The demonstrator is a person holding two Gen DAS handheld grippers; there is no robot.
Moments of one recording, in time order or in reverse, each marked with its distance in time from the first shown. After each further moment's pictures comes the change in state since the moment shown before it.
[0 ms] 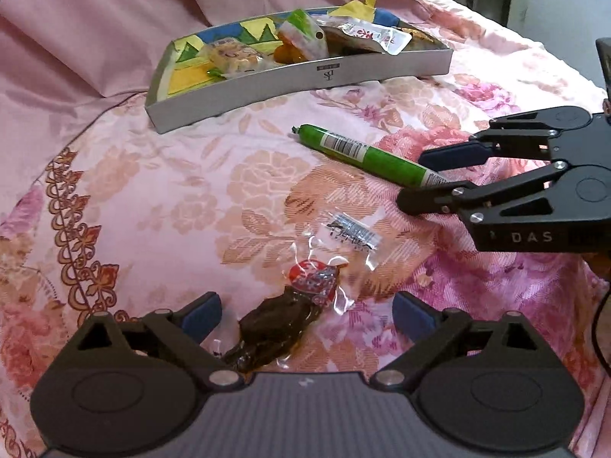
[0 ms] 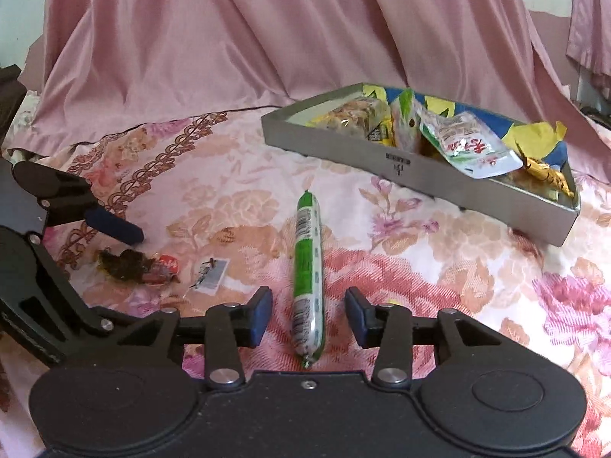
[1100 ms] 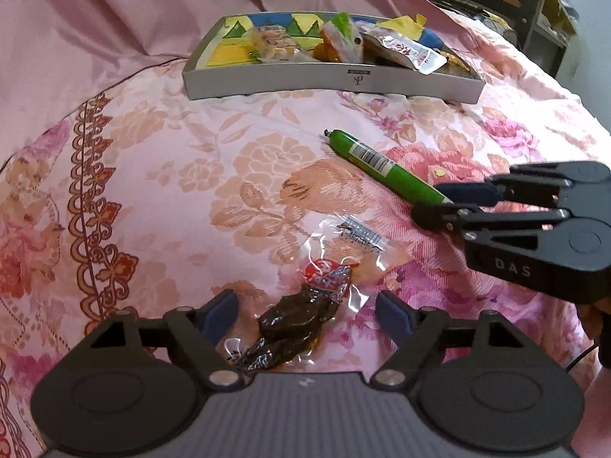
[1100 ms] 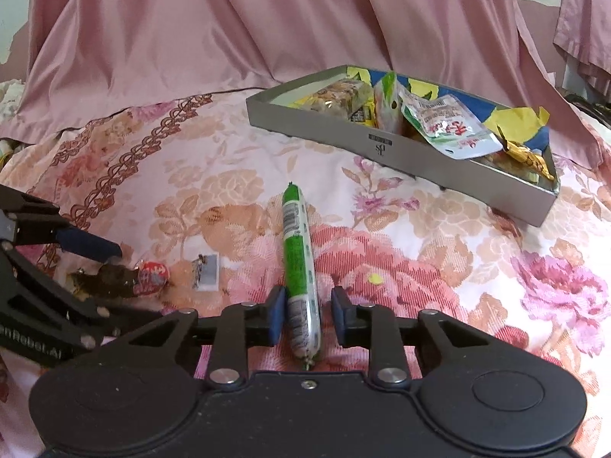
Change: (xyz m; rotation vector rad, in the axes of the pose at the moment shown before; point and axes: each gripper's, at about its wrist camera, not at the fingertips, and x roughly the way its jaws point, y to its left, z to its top) left arm -0.009 -0.019 -0.011 -0.236 -0.004 0.046; right arm -0.007 0.001 -0.002 0.001 0.065 -0.051
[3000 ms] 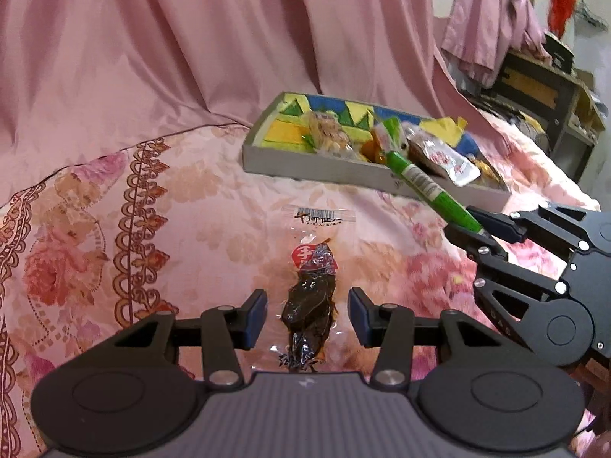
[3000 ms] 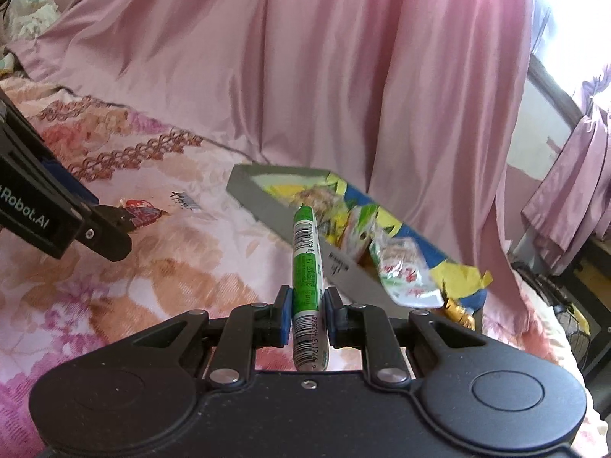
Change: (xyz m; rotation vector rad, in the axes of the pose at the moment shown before) left arm -0.028 0.017 0.008 -0.206 -0.265 0.062; right arm -0.012 0.027 0.011 -0.393 -0.295 -0.266
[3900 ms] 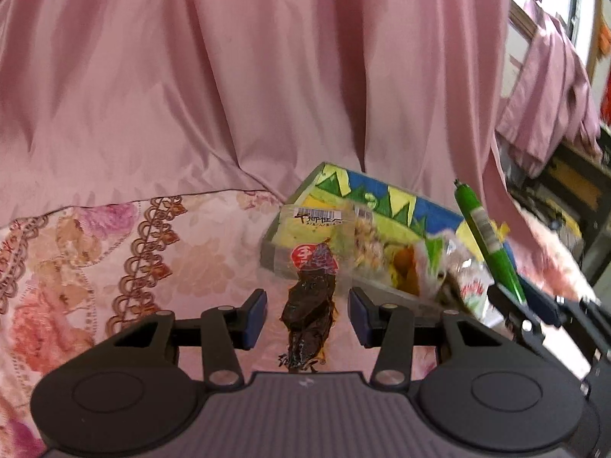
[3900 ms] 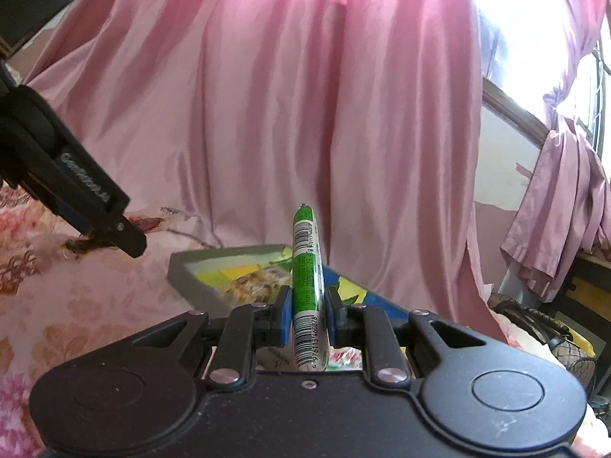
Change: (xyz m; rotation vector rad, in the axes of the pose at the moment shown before) left arm 0.035 0.006 0.078 -0.216 -0.133 0.061; right arm 0.027 -0.053 0.020 0.121 -0.222 -0.056
